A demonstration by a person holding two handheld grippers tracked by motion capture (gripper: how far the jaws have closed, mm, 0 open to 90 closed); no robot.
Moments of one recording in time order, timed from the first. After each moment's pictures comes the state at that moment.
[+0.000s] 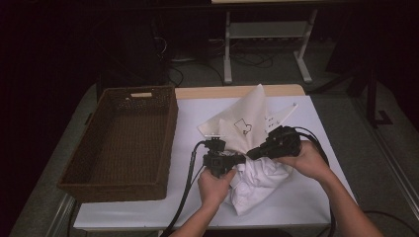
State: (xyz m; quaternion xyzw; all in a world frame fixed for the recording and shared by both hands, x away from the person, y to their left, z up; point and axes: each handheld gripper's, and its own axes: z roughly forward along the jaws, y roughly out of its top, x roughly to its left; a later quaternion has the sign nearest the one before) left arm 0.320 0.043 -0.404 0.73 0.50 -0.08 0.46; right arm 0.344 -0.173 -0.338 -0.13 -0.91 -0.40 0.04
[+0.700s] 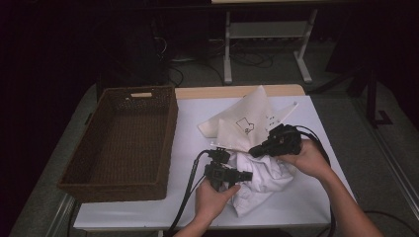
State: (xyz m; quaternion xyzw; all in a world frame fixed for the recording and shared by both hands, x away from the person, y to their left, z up) left arm 0.296 0.035 -0.408 0.77 0.48 -0.11 0.42; right arm 0.349 -0.176 -0.341 -0.15 -0.91 -0.38 0.03
